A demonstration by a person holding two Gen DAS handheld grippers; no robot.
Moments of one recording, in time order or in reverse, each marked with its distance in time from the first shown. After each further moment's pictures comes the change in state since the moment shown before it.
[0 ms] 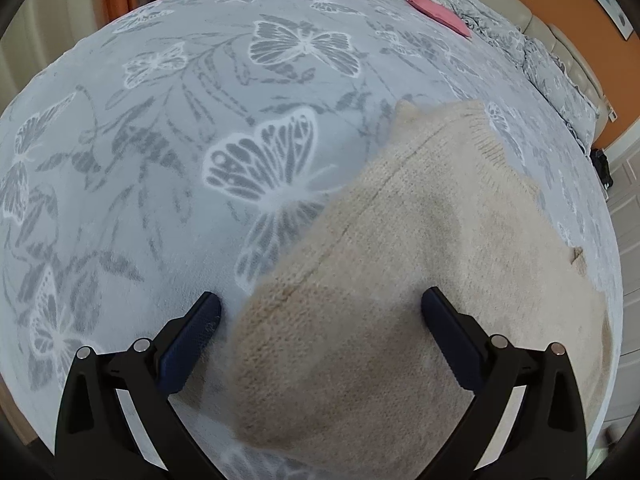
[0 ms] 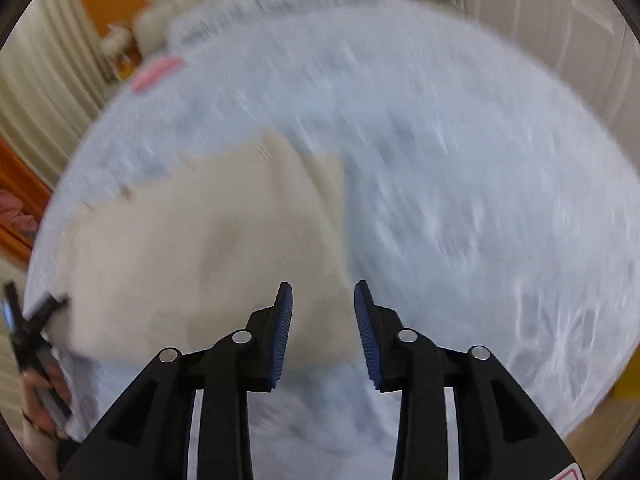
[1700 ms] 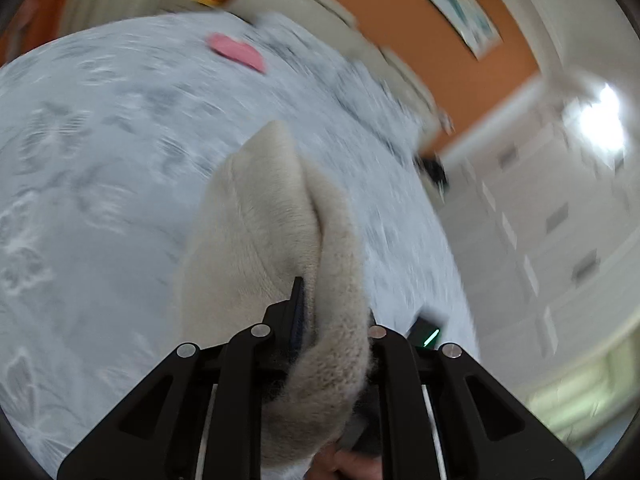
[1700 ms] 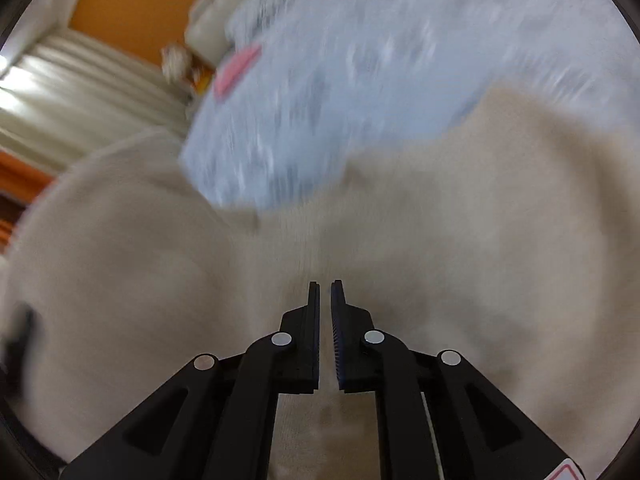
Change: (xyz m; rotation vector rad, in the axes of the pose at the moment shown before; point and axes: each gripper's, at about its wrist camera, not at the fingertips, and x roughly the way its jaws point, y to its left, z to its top) left arm -0.125 -0.213 -0.023 0.165 -0.083 -0.603; right arm 0.132 0.076 0.056 0.235 0.137 0.480
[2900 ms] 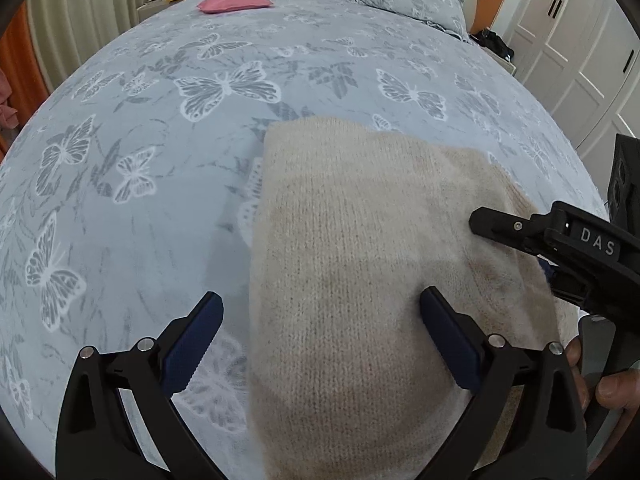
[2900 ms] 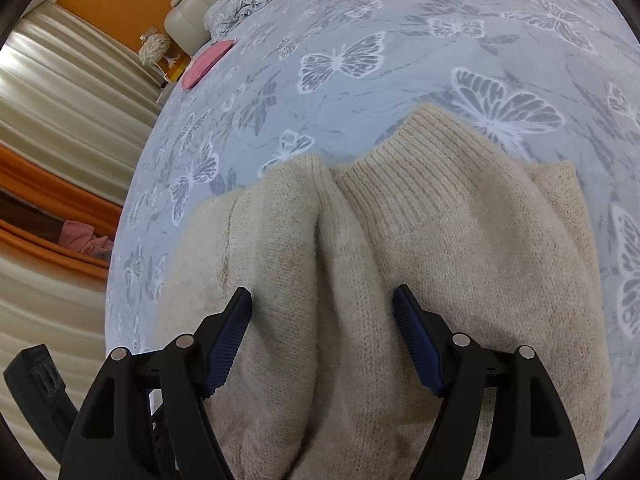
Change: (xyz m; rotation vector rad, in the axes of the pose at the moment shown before) left arm 0.085 0.050 -0.048 0.314 0.227 0.403; right arm 0.008 -0.024 0.011 -0.067 0.074 -0.144
